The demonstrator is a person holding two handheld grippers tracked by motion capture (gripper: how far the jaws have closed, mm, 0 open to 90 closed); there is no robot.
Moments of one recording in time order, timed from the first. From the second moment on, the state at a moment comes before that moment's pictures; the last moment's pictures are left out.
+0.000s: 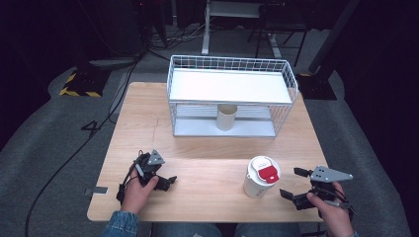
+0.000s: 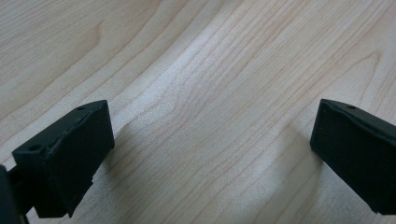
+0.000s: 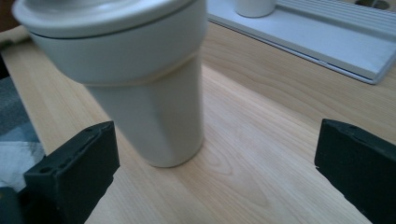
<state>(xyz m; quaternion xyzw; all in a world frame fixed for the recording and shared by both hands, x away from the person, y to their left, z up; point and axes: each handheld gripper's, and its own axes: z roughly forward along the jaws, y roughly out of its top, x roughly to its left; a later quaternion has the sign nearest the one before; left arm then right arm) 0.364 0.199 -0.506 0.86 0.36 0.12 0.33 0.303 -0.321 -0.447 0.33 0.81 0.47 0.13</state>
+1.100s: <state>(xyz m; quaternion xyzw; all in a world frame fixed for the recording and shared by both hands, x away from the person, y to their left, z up) 0.364 0.199 -0.506 0.86 0.36 0.12 0.33 0.307 -0.260 -0.452 0.29 0.80 0.51 0.12</state>
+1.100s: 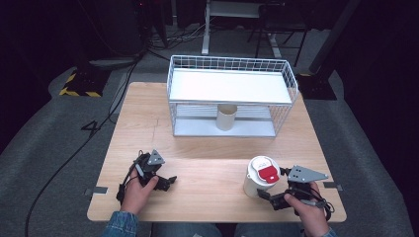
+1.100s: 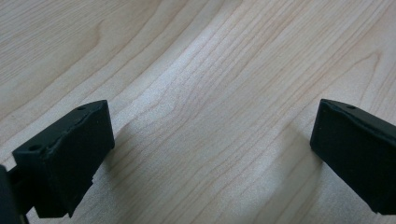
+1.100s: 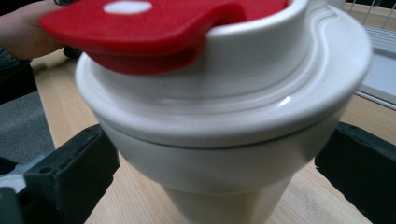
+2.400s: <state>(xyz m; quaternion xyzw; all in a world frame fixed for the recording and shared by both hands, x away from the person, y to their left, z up) 0.364 0.199 -0.506 0.86 0.36 0.12 0.33 0.309 -0.238 -0.467 0.30 0.79 0.51 0.17</state>
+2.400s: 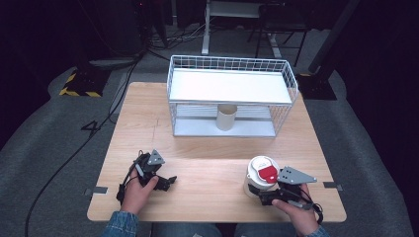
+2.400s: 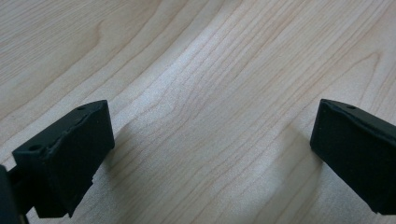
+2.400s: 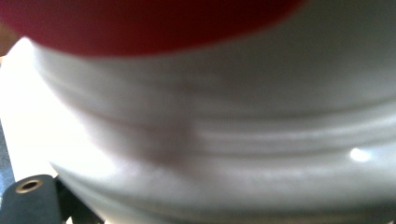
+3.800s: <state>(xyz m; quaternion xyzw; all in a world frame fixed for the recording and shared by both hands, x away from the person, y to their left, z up) 0.364 0.199 -0.506 0.86 0.36 0.12 0.33 0.318 -0.245 -0.436 0.29 0.79 0.51 0.17</state>
